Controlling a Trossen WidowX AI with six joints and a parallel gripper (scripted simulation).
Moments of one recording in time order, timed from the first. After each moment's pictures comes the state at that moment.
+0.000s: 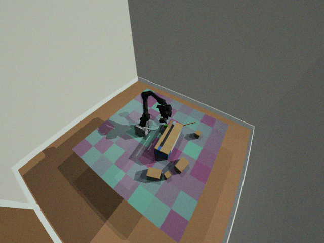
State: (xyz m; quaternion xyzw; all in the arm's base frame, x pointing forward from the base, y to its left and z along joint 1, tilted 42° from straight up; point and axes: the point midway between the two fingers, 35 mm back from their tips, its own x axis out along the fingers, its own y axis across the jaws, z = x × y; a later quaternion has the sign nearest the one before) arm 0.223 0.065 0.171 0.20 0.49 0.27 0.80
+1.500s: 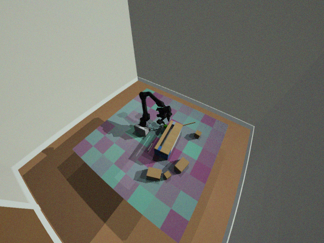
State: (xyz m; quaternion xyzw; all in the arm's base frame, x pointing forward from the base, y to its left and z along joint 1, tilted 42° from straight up) arm 0.220 0.089 0.147 -0.71 -0.13 0.54 0.43
